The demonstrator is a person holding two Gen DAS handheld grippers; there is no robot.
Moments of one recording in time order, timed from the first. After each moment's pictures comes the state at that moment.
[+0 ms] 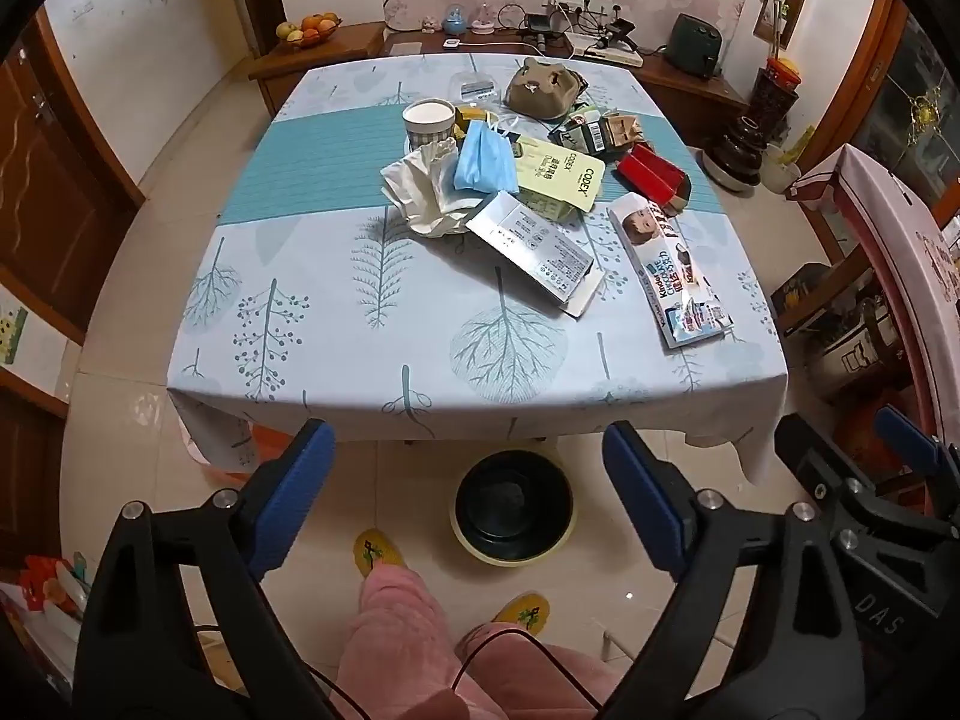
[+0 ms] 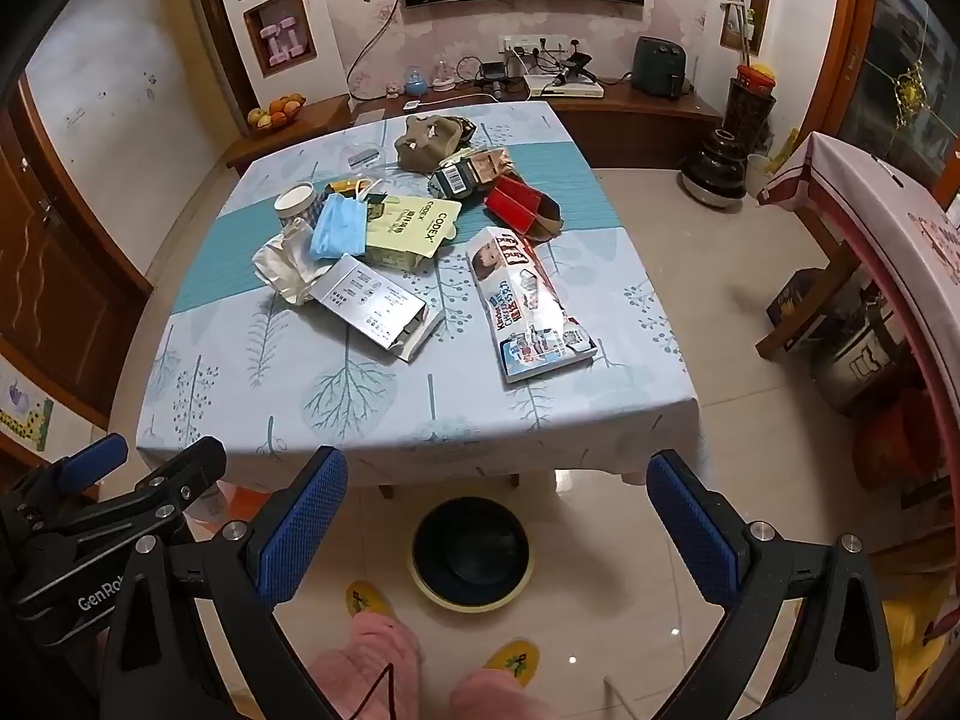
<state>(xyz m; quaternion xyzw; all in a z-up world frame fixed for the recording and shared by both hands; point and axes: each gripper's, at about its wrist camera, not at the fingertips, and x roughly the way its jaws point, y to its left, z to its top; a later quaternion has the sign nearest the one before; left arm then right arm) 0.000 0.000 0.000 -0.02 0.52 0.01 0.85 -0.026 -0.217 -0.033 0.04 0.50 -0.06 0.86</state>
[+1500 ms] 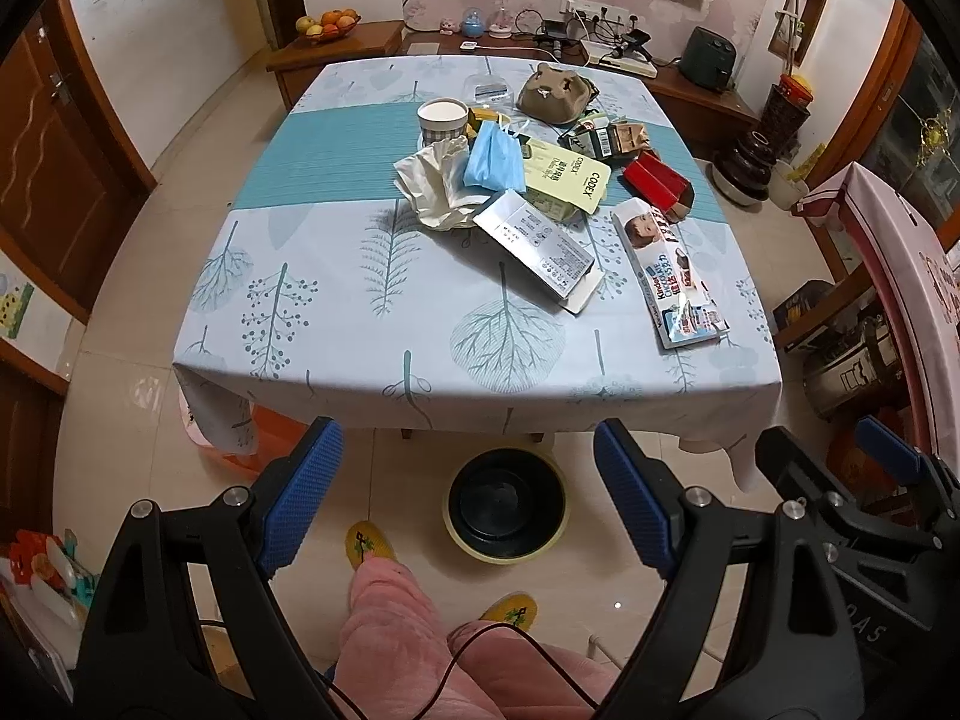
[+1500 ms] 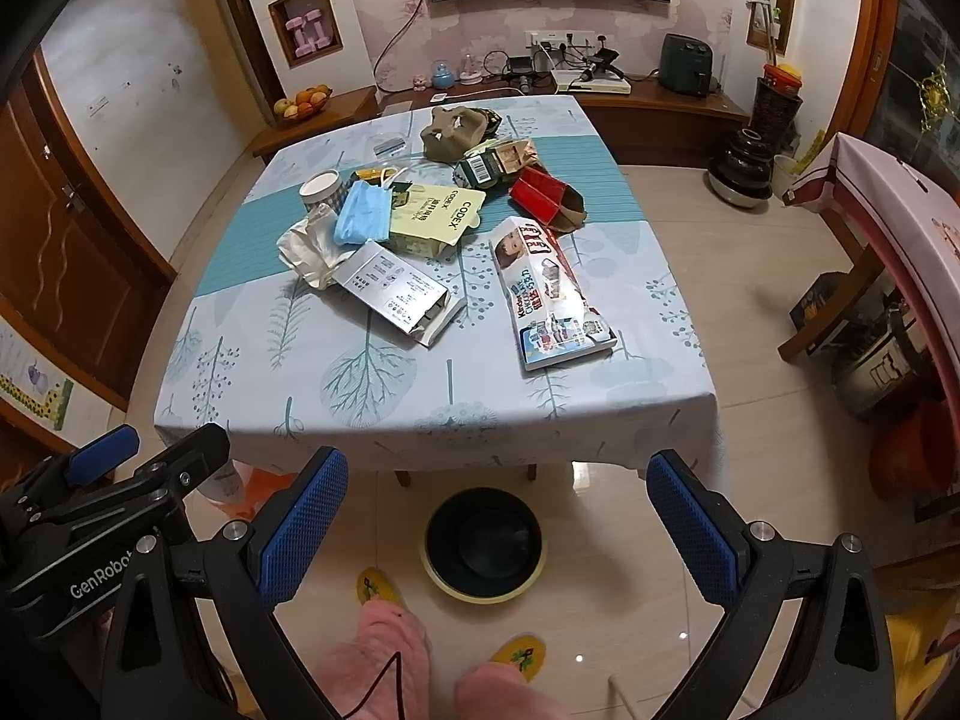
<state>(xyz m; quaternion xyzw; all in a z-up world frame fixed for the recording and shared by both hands) -0.017 0.002 0.008 -0.03 0.52 0.02 0.86 -0.034 -0.217 -0.038 0.03 0.50 -0.02 0.86</state>
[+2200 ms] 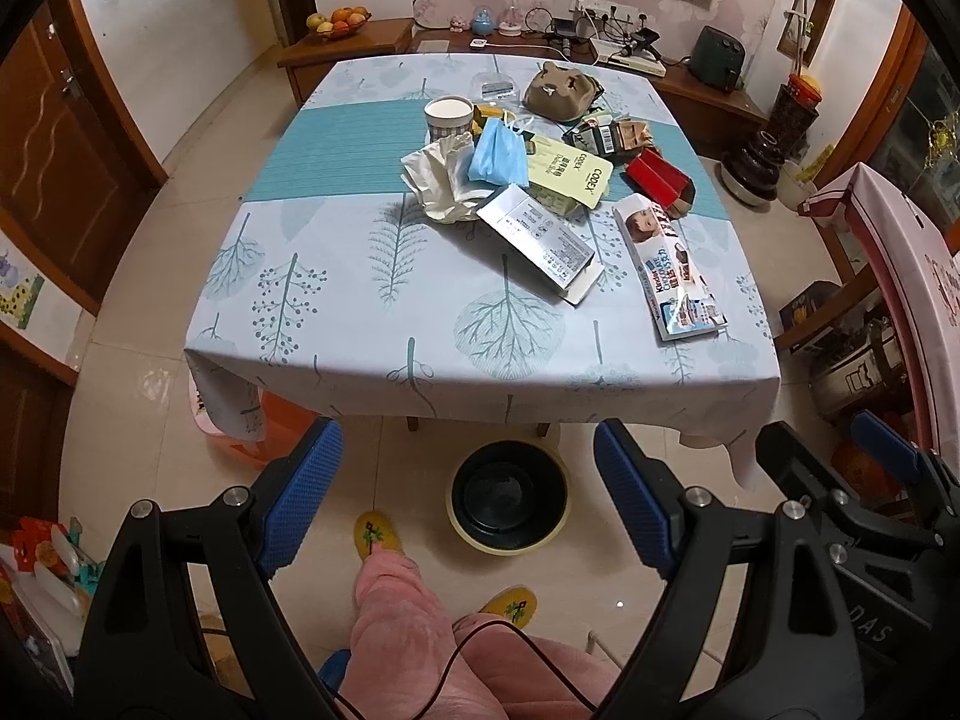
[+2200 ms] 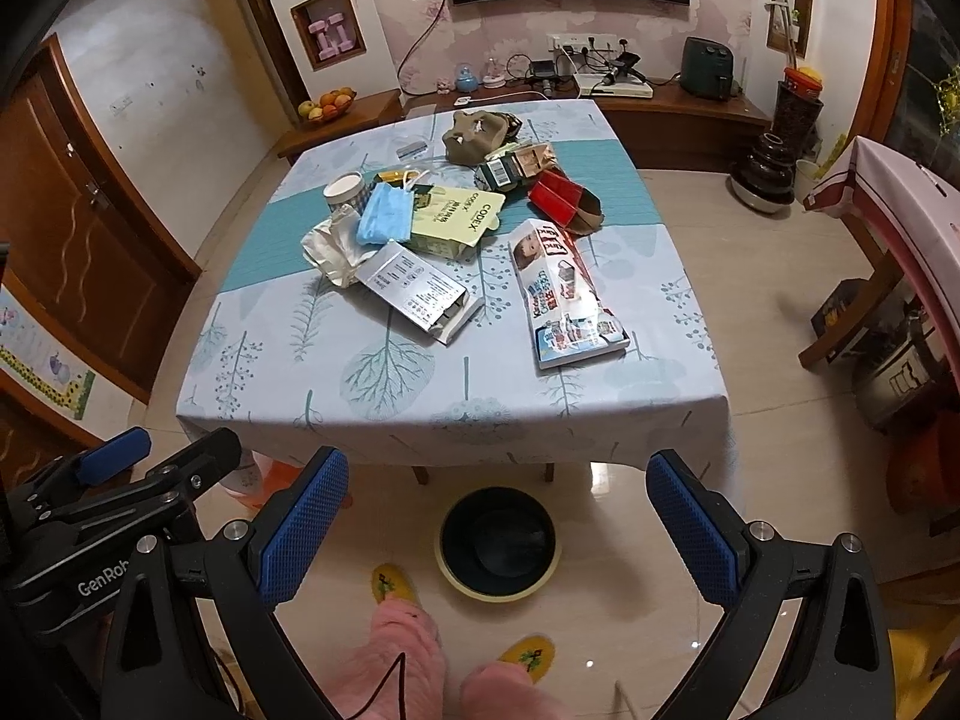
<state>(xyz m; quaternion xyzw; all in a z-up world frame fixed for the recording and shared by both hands) -0.029 0.003 0.014 -0.03 0.52 0.03 0.85 -0.044 -0.227 -0.028 0.05 0.50 0.02 0.86</state>
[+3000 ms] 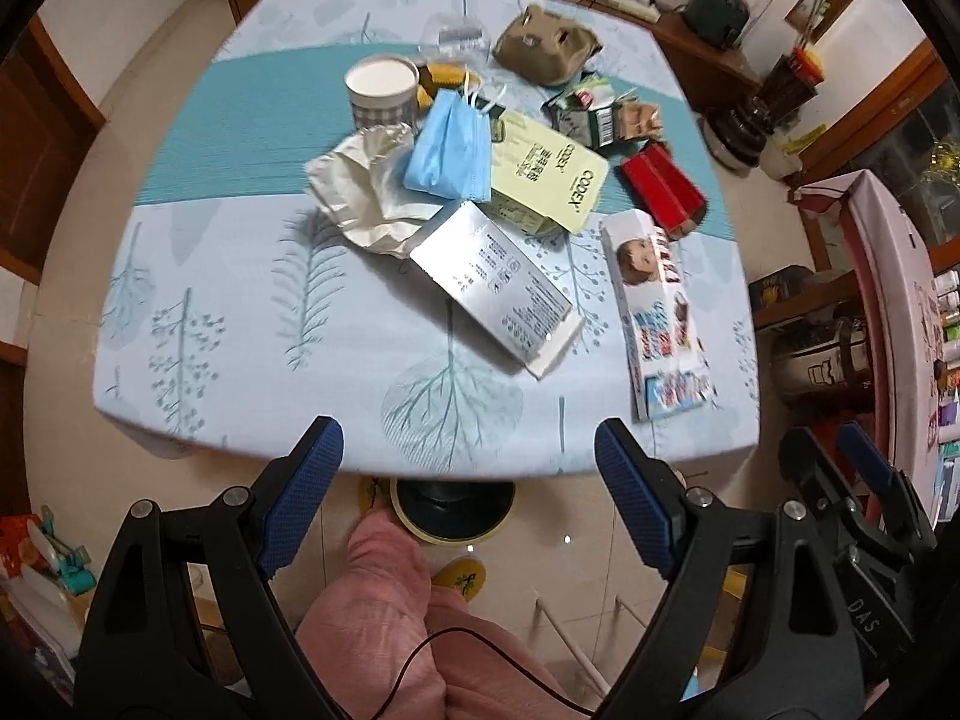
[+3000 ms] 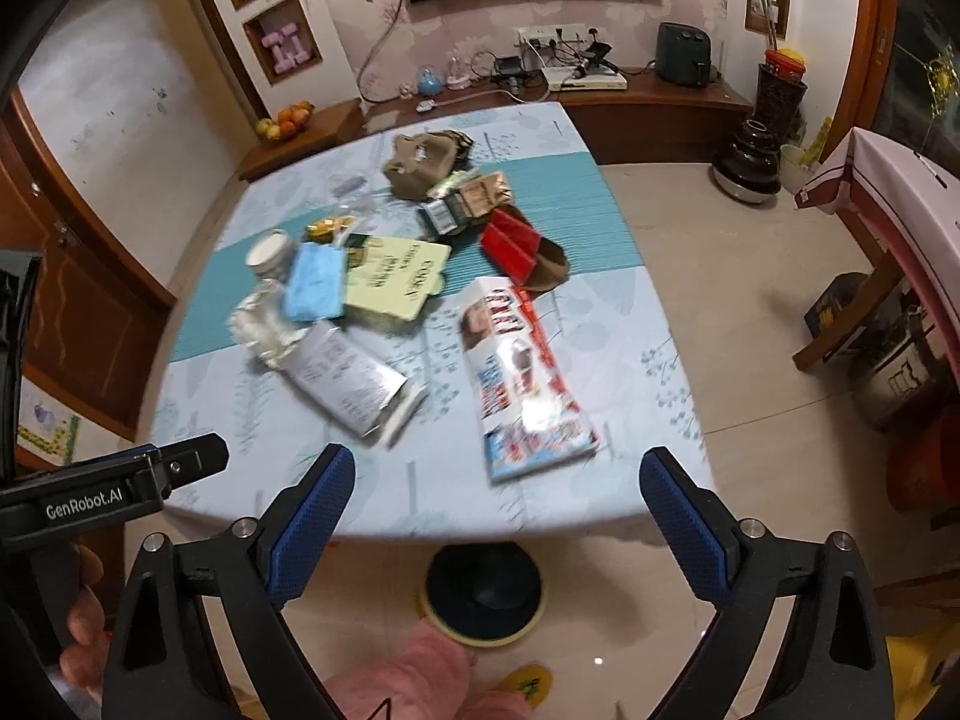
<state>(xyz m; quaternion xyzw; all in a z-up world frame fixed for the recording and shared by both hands) 0.141 -0.008 -0.031 -0.08 0.61 -0.01 0.78 0.090 -0.274 -0.055 0.06 0.52 -0.02 0.85</state>
